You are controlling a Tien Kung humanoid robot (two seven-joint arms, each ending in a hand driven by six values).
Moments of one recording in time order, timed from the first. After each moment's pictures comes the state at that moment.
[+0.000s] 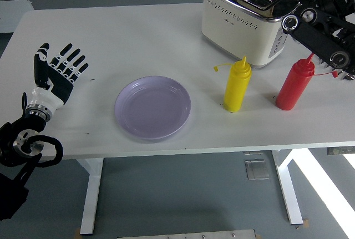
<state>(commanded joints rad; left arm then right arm) -0.39 0.30 -1.18 -1.17 0.25 0.11 -0.11 1.18 -0.33 0.63 1.05 -1.41 -0.52 -0.59</state>
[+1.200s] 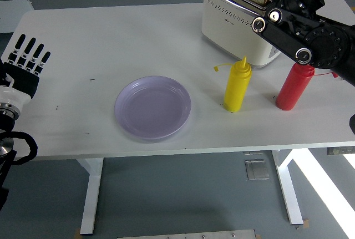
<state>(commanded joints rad) -0.32 0.31 -1.36 -1.24 0.18 0.11 -0.10 1.28 -0.19 0.51 0.82 -1.45 -0.48 -0.65</state>
